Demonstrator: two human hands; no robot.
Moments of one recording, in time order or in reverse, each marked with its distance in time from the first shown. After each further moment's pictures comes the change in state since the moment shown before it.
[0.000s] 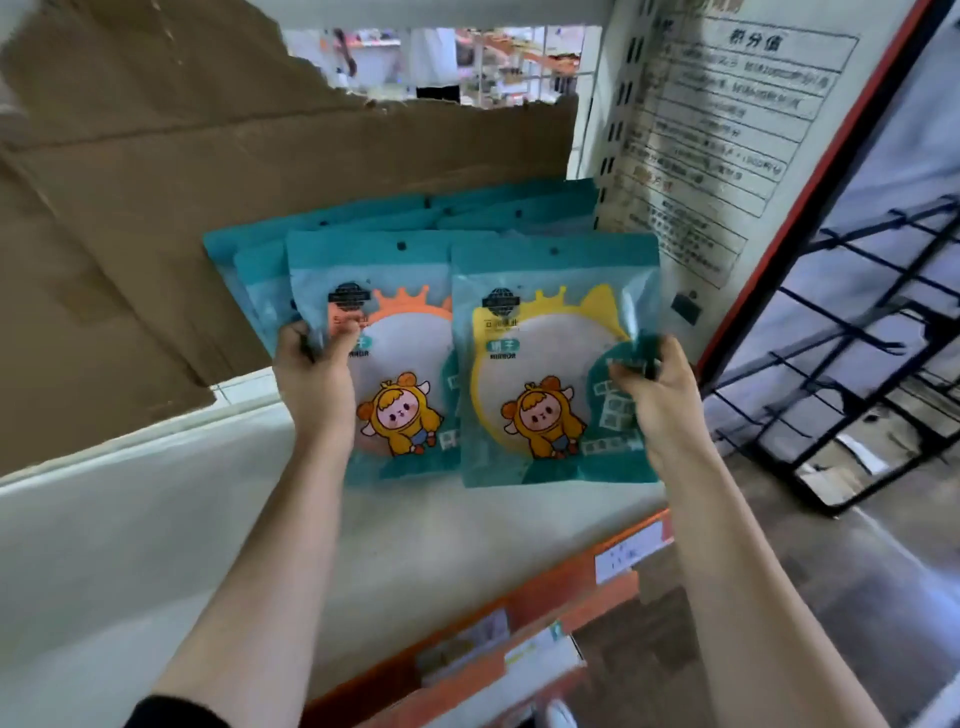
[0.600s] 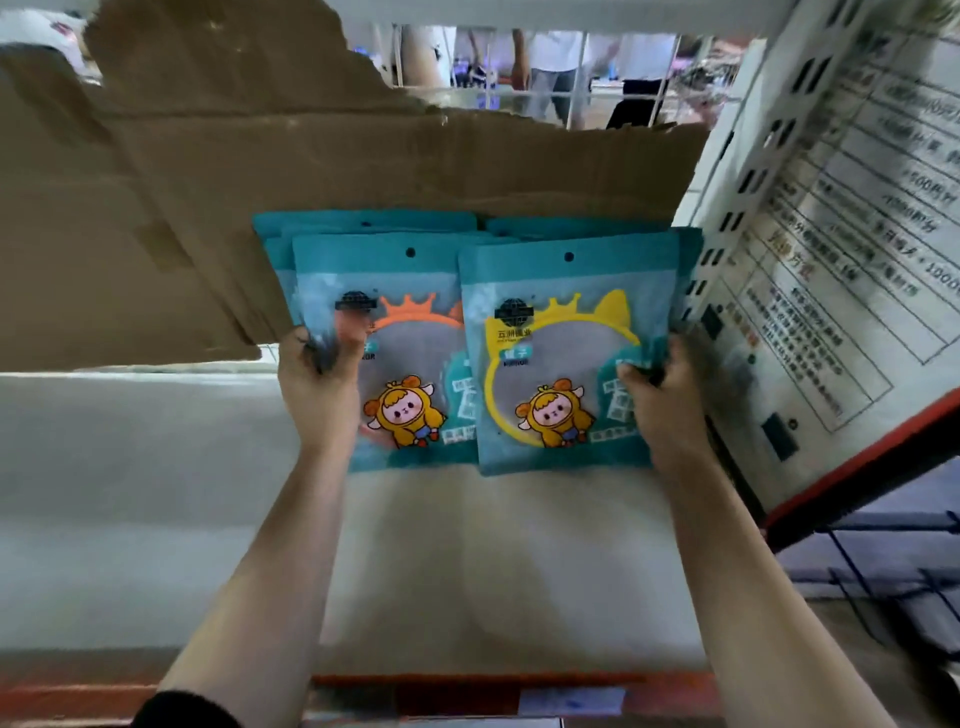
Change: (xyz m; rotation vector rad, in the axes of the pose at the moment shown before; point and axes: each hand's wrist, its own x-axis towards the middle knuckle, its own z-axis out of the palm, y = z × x) left_hand -0.002 -0.018 0.025 0.169 0.484 0.157; right_hand 0.159 0.012 0.059 -0.140 -0.460 -0.150
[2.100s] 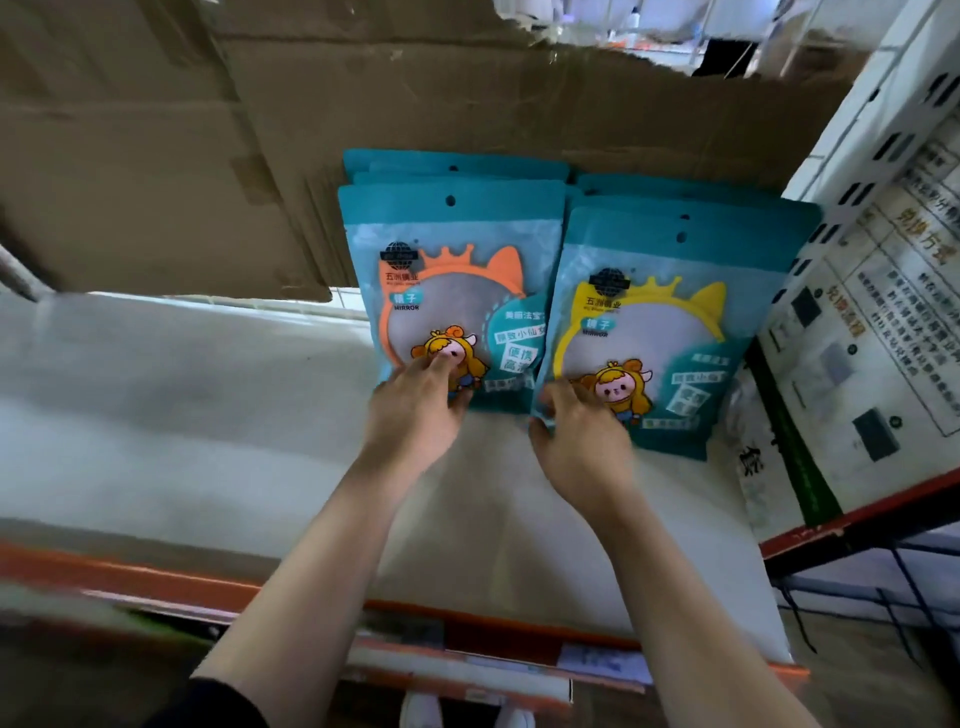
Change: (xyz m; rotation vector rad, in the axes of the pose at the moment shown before) left_hand -0.040 -0.003 -0.018 1.131 -0.630 0.249; right_hand -0.074 0.010 0.083 -0.808 -0.305 -0.376
